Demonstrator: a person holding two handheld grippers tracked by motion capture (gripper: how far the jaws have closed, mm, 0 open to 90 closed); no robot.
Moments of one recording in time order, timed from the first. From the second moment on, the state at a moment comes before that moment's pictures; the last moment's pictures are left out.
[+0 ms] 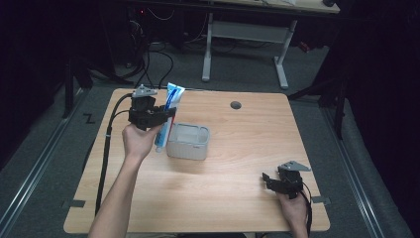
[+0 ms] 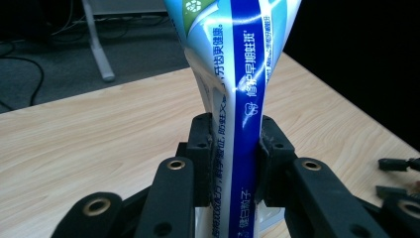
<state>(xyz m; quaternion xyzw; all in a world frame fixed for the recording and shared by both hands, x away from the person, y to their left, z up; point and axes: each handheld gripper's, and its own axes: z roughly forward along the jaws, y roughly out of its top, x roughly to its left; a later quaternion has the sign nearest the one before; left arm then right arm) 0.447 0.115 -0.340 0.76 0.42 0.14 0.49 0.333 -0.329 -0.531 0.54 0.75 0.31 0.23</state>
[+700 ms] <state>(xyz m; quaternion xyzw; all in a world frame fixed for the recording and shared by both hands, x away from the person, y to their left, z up) 0.477 0.073 -0.340 0.75 0.40 0.15 0.50 0.334 -0.330 -0.531 0.54 0.75 0.31 0.23</state>
